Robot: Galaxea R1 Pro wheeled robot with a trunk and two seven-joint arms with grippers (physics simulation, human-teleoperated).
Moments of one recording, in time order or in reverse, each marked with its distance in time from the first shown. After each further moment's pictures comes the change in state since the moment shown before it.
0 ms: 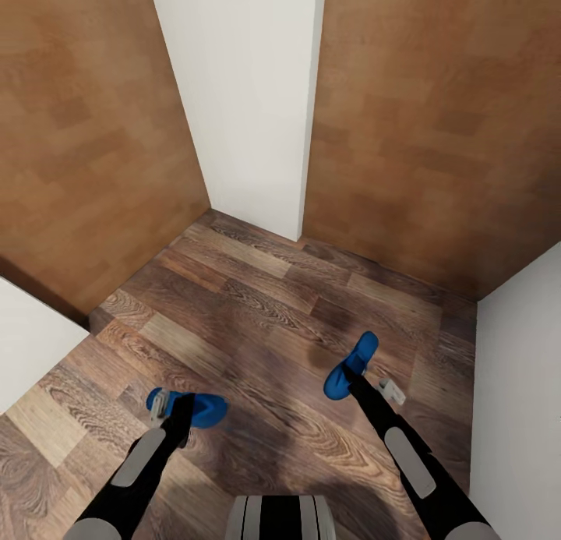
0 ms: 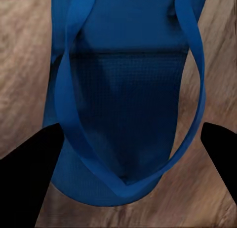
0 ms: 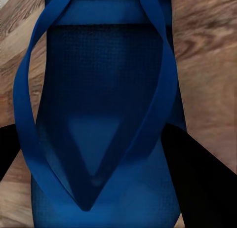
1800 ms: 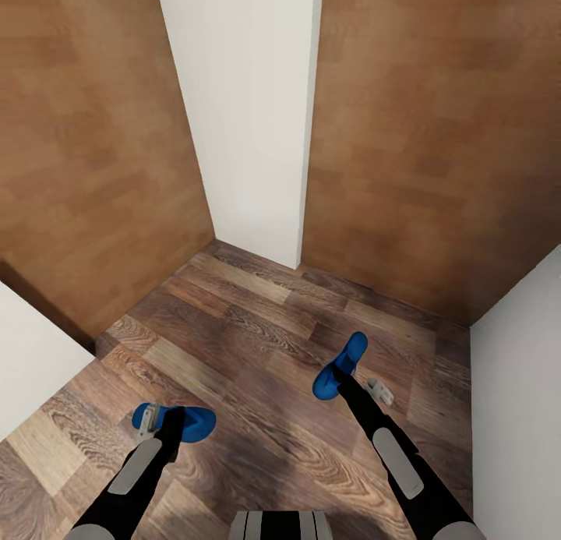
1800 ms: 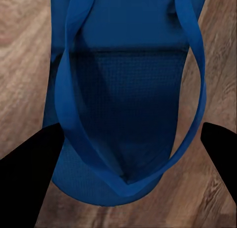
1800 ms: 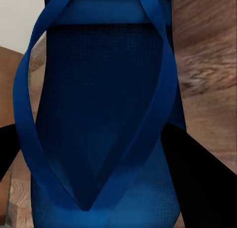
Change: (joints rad) left arm 0.007 0.011 0.012 0.069 0.002 -0.078 0.004; right arm 0.000 0.048 0.009 0.002 0.004 -0.005 0.000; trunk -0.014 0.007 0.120
